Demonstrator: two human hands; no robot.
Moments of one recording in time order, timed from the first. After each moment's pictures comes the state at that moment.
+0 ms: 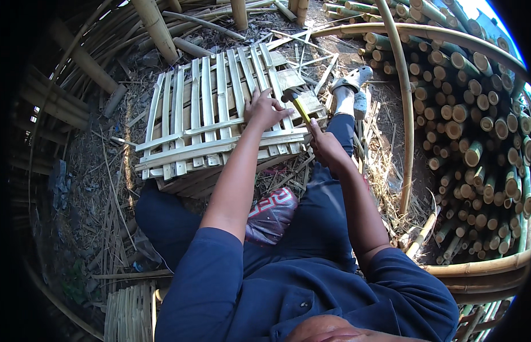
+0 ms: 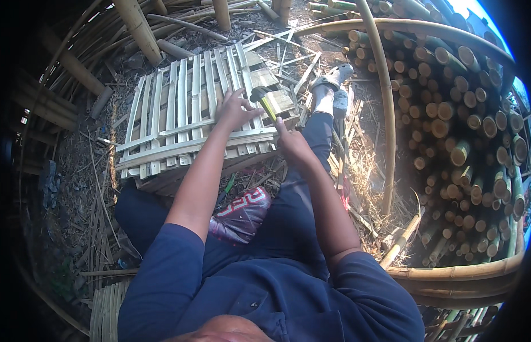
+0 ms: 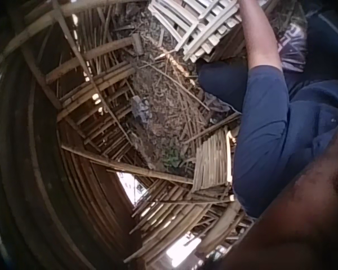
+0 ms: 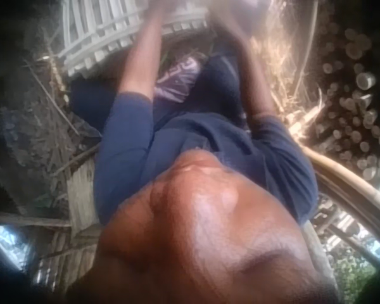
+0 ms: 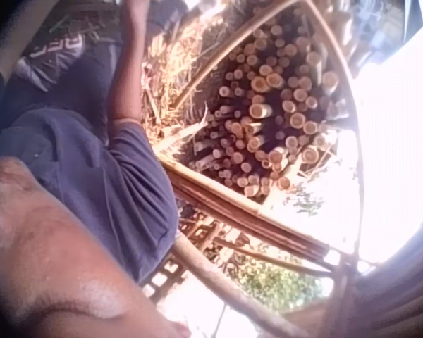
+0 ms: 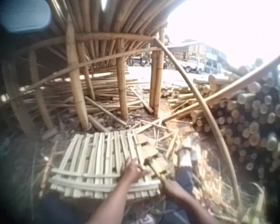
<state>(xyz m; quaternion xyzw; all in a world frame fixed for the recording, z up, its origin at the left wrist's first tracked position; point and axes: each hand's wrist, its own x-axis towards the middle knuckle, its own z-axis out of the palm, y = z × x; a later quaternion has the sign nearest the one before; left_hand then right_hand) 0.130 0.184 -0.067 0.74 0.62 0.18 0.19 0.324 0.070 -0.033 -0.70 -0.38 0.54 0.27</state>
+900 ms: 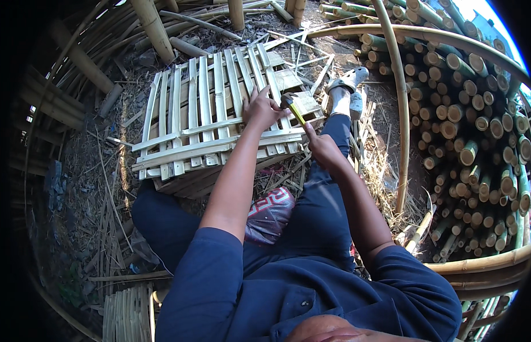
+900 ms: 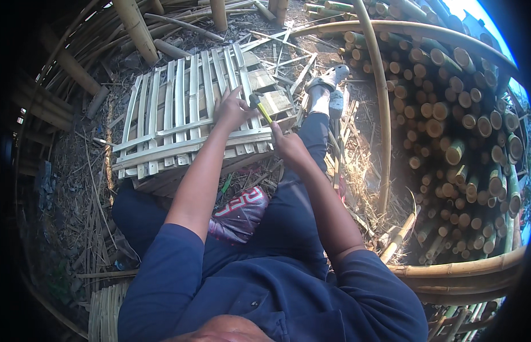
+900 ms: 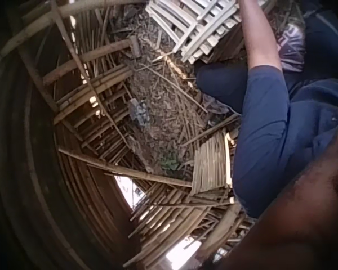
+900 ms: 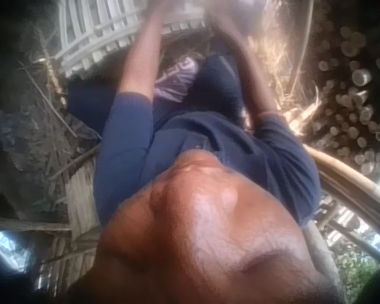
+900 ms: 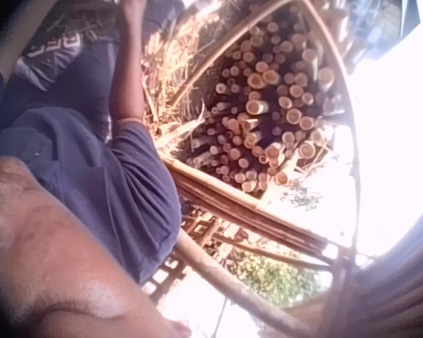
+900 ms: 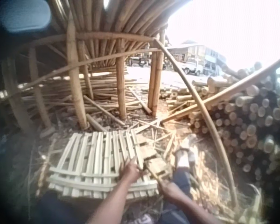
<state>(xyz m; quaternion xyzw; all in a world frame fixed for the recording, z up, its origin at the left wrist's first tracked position) 0.129 0.186 -0.077 0.73 0.61 0.24 0.20 0.314 0.065 -0.029 -0.75 -0.45 0.43 0.22</state>
